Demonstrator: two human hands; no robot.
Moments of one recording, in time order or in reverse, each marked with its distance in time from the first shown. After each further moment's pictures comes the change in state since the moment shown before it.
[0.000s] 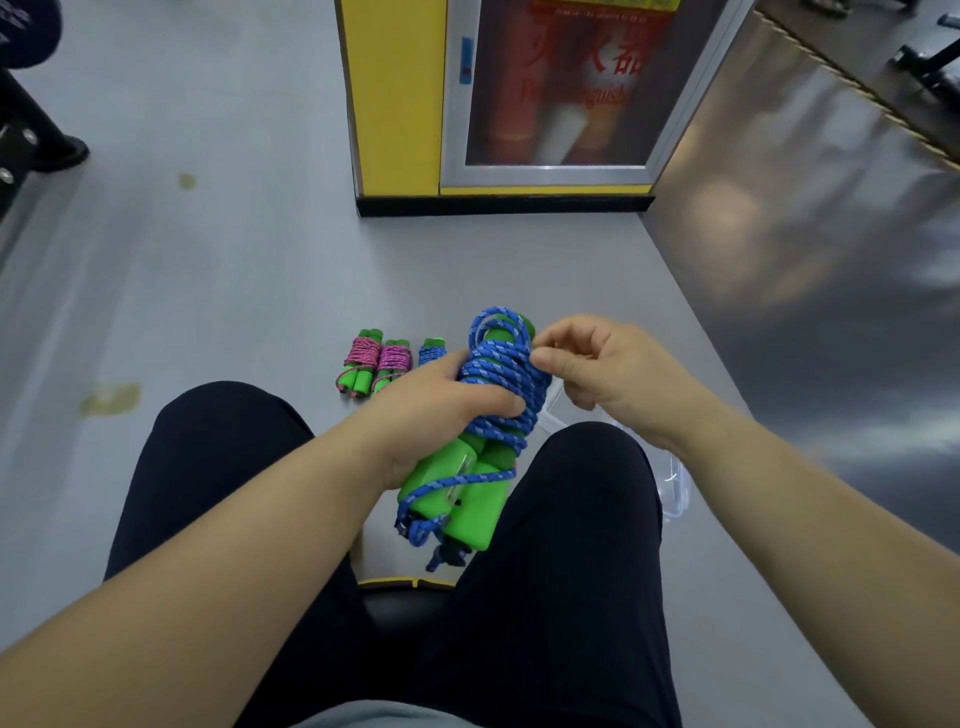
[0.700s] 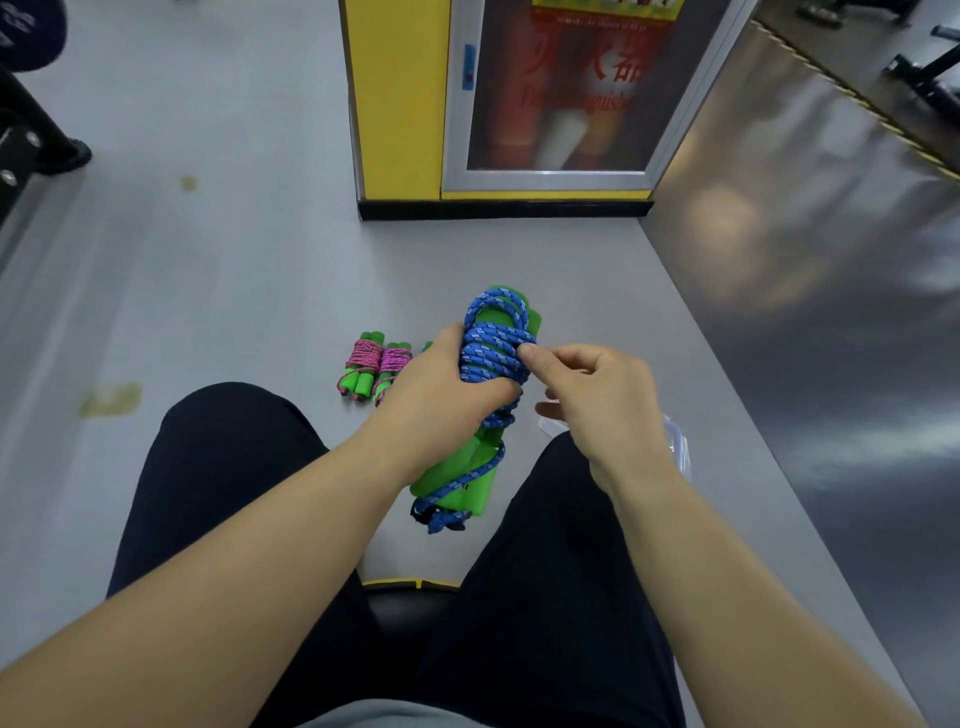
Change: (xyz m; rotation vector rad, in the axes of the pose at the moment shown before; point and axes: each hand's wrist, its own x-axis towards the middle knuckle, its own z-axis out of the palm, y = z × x) left_hand -0.004 0.004 0.004 0.338 0.254 0.218; right_hand -0.014 -0.004 0.047 0.142 0.488 0.113
